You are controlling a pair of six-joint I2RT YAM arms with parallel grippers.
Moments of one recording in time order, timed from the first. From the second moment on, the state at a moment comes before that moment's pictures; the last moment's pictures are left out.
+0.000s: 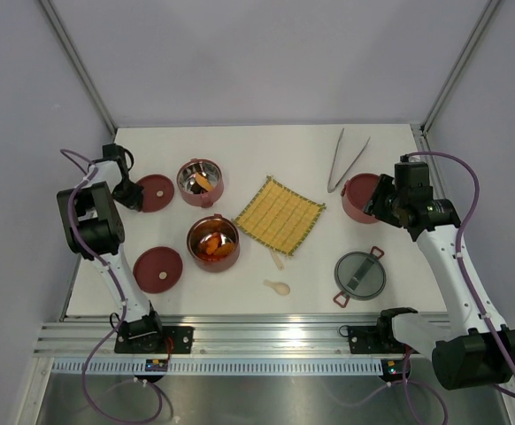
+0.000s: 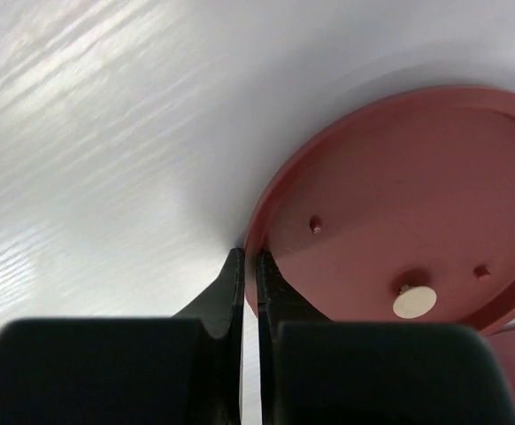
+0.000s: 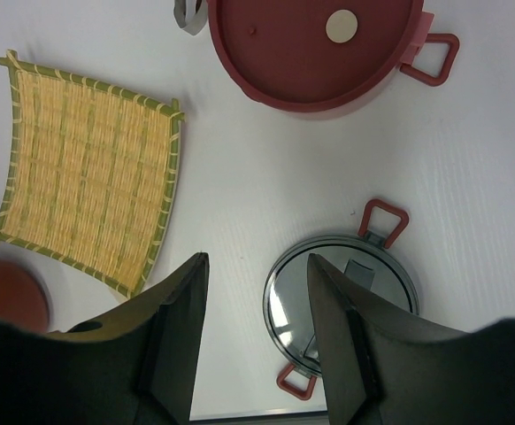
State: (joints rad) left arm 0.27 2.07 1.52 -0.73 -0.15 -0.82; right arm 0.11 1.08 1.08 -0.81 0.06 0.48
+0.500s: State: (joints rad) left arm 0.27 1.78 1.30 -0.68 -0.16 -0.75; right arm 0.11 1.09 1.08 -0.80 0.06 0.48
